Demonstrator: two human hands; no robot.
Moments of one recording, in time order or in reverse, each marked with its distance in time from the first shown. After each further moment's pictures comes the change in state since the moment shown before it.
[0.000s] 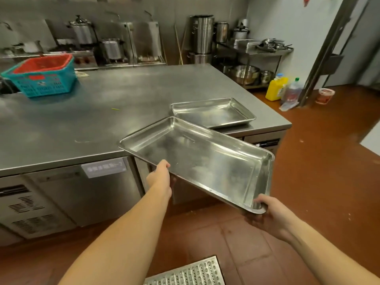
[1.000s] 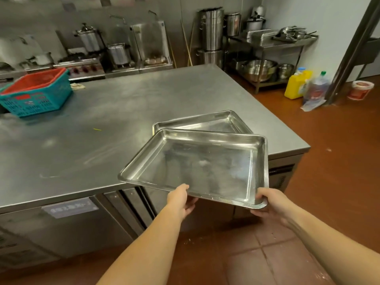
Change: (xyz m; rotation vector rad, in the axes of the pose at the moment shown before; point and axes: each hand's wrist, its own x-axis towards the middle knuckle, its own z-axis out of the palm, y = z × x) left_hand 0.088 -0.038 0.248 0.159 -0.157 -0.219; right_hand 0.228 -0.210 -0.079 -0.244 0.076 -0.046
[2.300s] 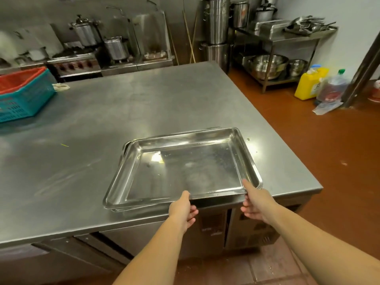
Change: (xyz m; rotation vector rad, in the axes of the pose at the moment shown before) left_hand 0.128 0.045 0.182 0.185 0.127 -0.027; right_hand 0.214 -0.125 -0.039 -0.176 0.054 0.066
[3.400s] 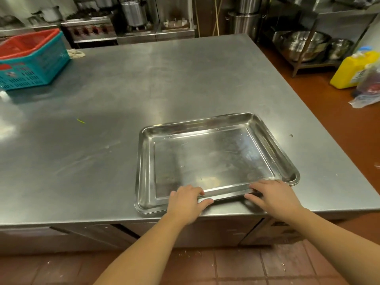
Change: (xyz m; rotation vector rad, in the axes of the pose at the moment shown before) left_hand 0.085 0.036 -0.083 1.442 0.027 0.768; right_hand 0.085 -0.012 0.062 -1.395 0.087 -1.092
